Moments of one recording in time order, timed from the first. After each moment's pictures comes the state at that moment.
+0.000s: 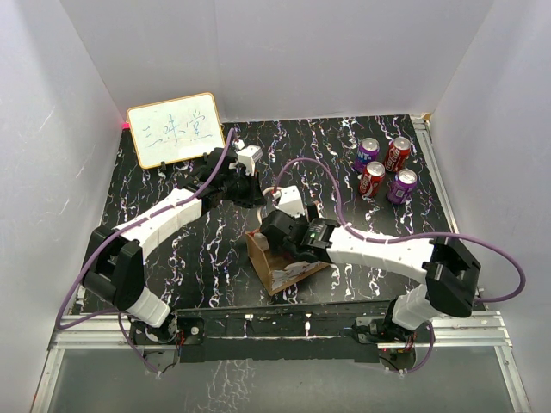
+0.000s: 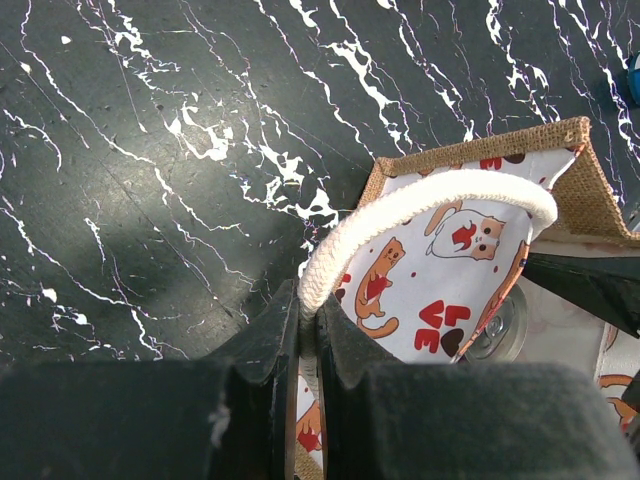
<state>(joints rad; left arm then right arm) -0.52 1.54 1.11 -0.29 0.37 -0.25 1.09 1.49 1.09 -0.61 0.63 0.62</state>
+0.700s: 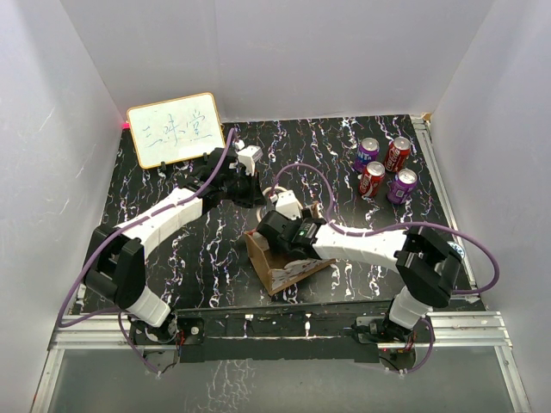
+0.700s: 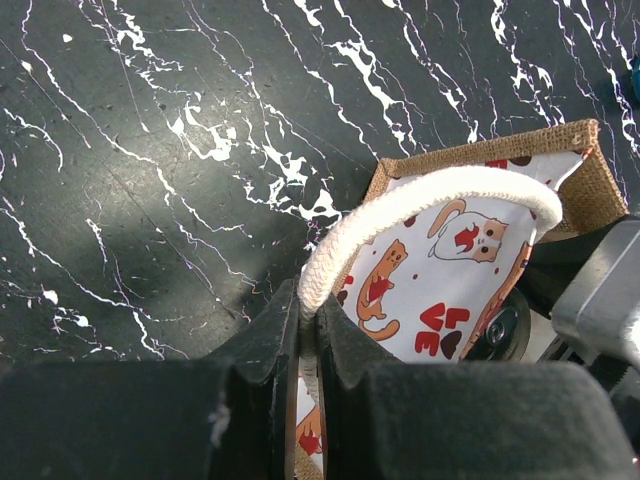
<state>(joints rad) -0.52 1.55 1.11 -0.29 0.37 -0.25 1.04 1.62 1.06 -0.54 0.57 0.62</state>
